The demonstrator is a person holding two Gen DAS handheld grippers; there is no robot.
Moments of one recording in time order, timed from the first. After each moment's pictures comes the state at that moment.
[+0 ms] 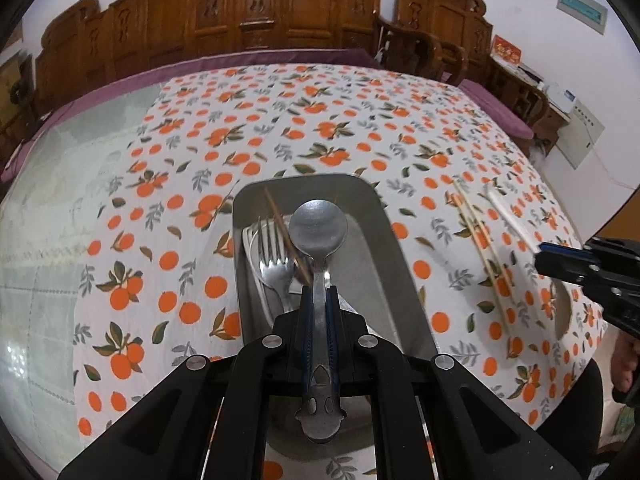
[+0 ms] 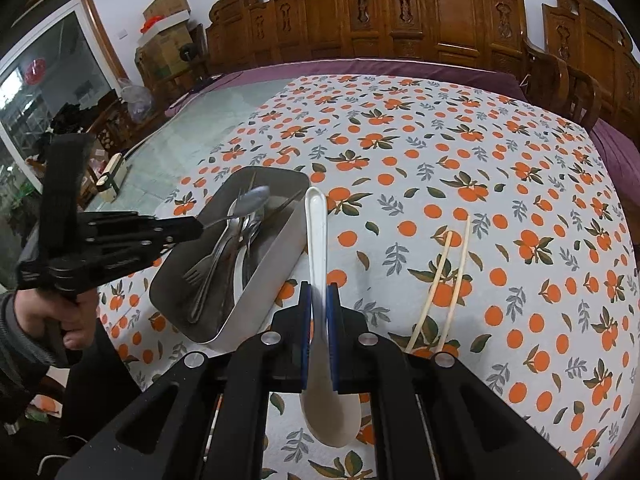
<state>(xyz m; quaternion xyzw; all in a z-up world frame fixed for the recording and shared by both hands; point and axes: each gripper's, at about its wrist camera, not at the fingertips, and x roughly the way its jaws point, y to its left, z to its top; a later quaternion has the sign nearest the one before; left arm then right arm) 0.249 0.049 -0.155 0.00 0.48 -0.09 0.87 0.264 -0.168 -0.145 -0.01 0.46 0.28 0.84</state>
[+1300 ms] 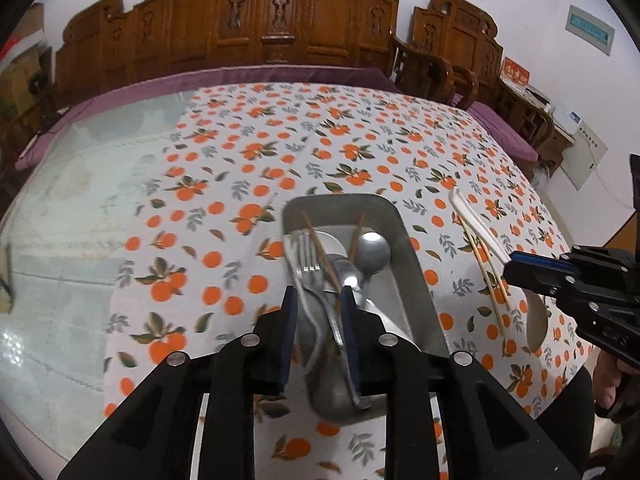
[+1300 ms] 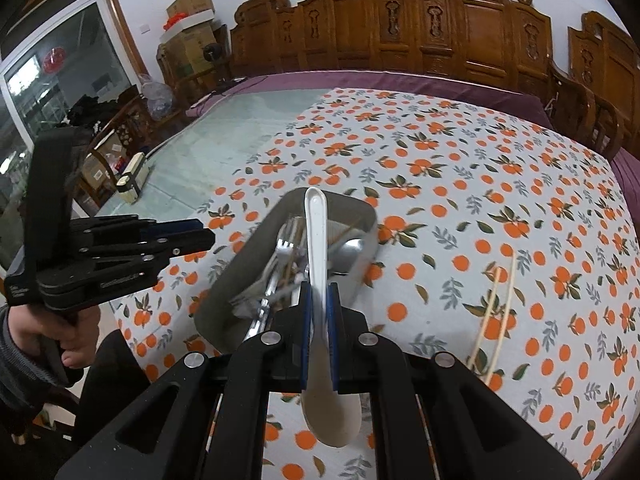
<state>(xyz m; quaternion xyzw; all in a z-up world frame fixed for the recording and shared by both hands) 0.224 0.084 -0.119 -0.02 0.45 -0.07 0.89 0.258 -0.105 -0.121 -0.02 0.44 0.31 0.84</state>
